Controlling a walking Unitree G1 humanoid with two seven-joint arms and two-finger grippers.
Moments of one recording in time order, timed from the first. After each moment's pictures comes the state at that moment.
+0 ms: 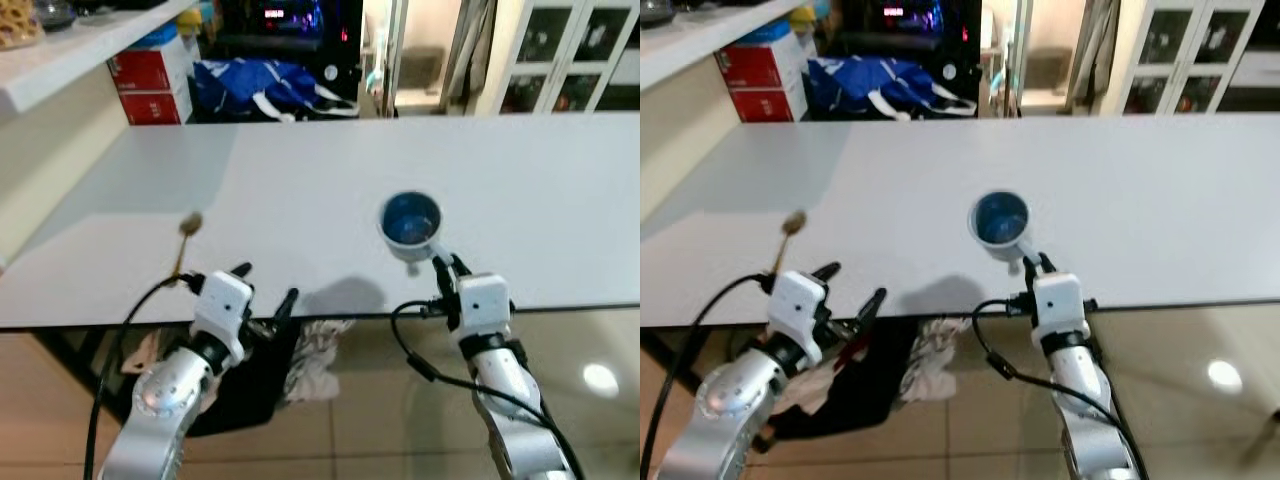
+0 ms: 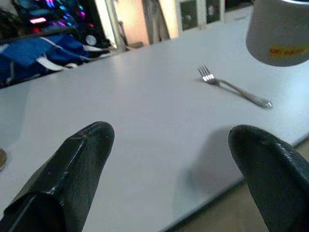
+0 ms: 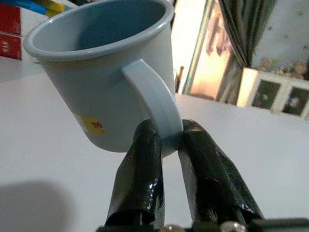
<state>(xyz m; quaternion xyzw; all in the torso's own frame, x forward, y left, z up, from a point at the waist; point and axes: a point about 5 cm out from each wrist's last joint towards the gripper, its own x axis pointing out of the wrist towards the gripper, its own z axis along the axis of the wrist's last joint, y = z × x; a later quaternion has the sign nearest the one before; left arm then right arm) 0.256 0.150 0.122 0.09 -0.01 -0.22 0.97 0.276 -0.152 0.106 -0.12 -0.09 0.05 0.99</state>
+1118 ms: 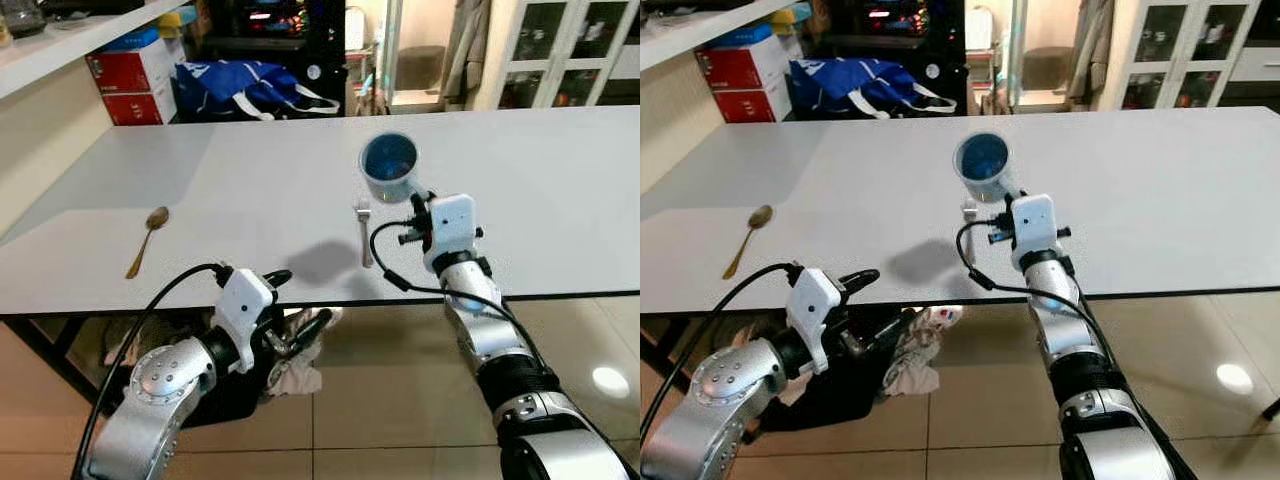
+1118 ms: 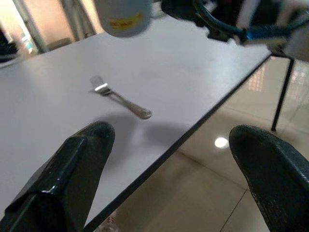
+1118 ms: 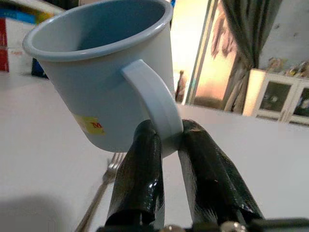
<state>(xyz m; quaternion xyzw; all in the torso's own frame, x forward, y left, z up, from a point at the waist) 0.248 0.131 0.137 0.08 0.02 -0.37 0.92 0.363 -0.143 0.137 -0.12 -0.08 0.05 0.99</state>
